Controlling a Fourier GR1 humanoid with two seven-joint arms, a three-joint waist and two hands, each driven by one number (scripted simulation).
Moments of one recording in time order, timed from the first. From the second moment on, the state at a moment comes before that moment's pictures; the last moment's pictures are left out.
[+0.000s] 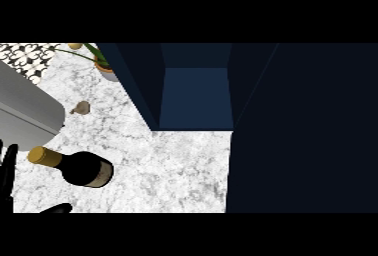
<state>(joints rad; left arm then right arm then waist) 0.31 0.07 0.01 -2.27 0.18 0.39 0.24 -0.01 -0.15 0.07 -2.43 -0.19 0.09 0.53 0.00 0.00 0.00</state>
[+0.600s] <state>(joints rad) 0.34 0.04 0.14 -2.02 0.27 0.25 -0.01 -0.06 -0.16 0.04 -2.44 -0.19 0.09 0.58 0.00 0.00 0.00</state>
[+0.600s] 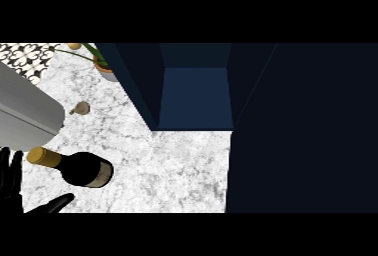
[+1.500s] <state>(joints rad) 0.28 0.04 0.21 -1.69 0.32 0.10 -0.22 -0.06 -0.14 0.04 -2.44 -0.18 0.09 0.59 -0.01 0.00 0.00</state>
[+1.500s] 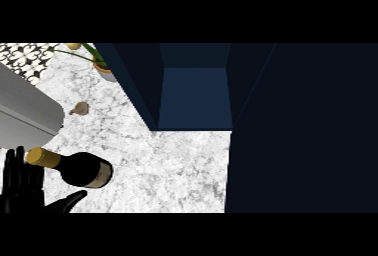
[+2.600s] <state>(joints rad) 0.16 0.04 0.26 -1.33 0.32 -0.01 -0.43 -0.10 -0.13 0.05 -2.44 -0.17 0.09 0.64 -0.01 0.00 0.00</state>
